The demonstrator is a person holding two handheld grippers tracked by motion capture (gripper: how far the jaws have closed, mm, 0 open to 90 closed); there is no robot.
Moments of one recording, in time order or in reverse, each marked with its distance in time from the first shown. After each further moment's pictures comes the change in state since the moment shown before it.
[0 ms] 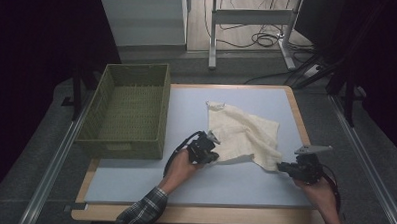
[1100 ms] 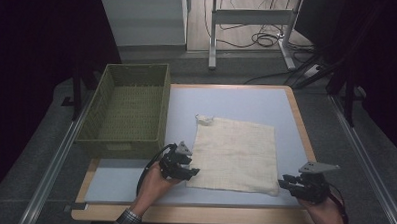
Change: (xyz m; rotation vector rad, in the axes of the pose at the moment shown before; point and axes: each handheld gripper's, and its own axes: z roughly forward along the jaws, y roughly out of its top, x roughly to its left) left arm 0.000 -0.062 -0.031 -0.082 0.037 -0.090; right arm 0.031 -0.029 -0.024 -0.015 -0.029 -0.041
